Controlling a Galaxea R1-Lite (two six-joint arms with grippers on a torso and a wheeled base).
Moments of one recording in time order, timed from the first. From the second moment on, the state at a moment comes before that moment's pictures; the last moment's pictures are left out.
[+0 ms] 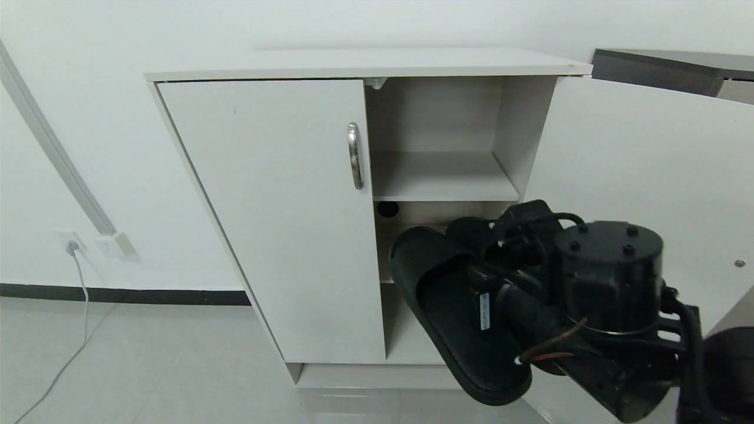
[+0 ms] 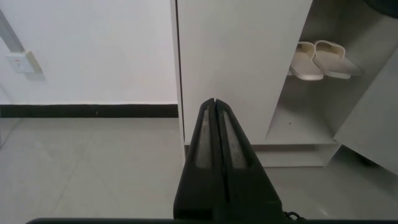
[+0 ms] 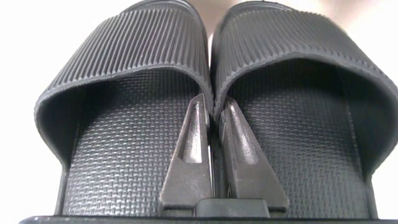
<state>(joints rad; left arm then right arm) 0.00 0.00 0.00 0.00 0.01 0.00 0.92 1.67 -0.82 -0.60 -0.58 0.14</state>
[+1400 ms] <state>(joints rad) 0.00 0.00 0.00 0.00 0.01 0.00 0.90 1.88 -1.45 -0.03 -0.81 0.36</state>
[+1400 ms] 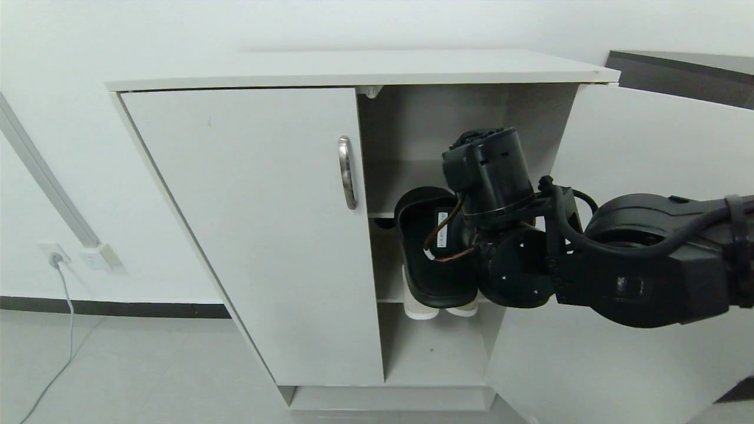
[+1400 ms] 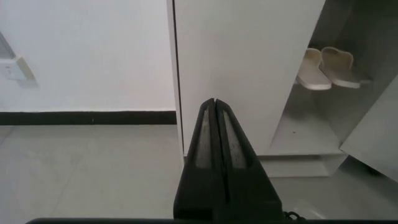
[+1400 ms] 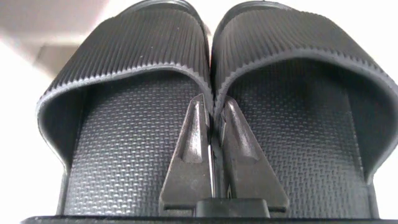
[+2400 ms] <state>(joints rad) 0.00 0.00 0.00 0.00 0.01 0.00 0.82 1.97 -1.59 -0.04 -0.80 0.32</state>
